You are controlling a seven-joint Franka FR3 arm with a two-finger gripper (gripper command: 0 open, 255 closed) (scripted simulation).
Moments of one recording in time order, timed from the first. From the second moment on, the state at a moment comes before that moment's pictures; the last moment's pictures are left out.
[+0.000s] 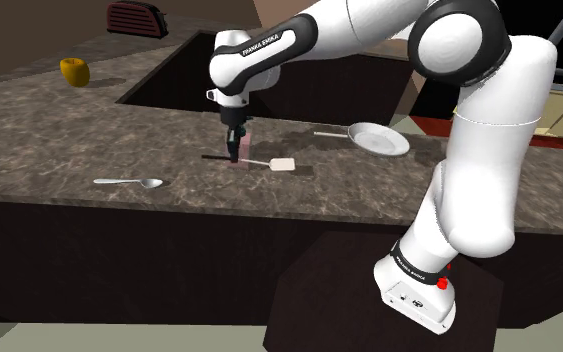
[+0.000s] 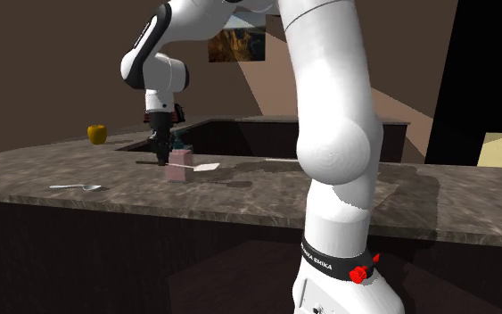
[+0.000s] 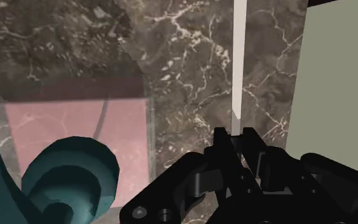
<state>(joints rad) 0.40 0.31 -0.20 -1.87 0.20 2.02 -0.68</state>
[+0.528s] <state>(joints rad) 0.39 0.62 -0.17 -1.39 0.23 1.85 -0.60</state>
